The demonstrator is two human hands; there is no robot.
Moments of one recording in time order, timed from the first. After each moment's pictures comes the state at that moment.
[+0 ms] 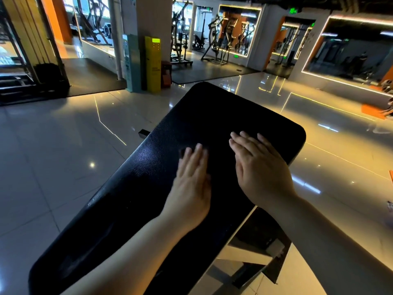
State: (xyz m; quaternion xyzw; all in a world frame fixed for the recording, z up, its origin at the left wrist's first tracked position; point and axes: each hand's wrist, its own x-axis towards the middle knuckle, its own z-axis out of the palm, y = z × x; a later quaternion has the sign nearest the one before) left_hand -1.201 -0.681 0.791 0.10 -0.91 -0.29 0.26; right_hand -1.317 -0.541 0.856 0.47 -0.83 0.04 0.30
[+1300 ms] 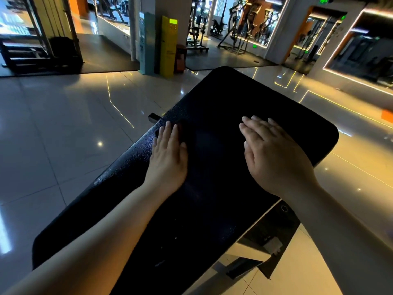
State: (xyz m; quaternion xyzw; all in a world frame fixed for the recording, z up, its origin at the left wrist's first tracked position) left_hand -1.212 -0.753 0.774 0.25 -0.87 -0.31 0.30; right_hand -1.335 -0.560 0.868 0.51 -0.82 0.00 0.27
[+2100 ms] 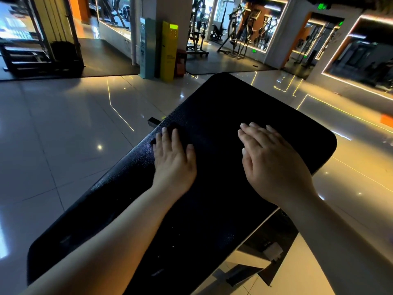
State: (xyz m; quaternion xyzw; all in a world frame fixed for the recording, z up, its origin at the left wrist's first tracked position) left_hand -1.233 -0.739 0.788 0.32 -0.84 -0.33 0.27; right_hand -1.334 -0.560 0.868 0.51 -0.82 0.02 0.28
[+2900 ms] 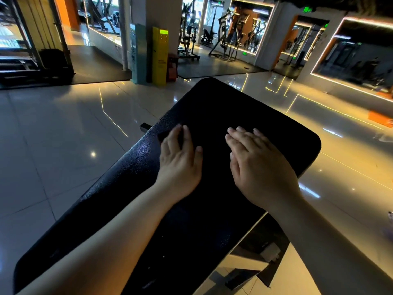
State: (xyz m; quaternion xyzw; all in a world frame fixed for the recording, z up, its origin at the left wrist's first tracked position) left_hand -1.248 -0.721 0.812 0.24 -0.89 -0.29 0.27; right_hand -1.335 -0.562 0.866 0.50 -0.82 0.01 0.29
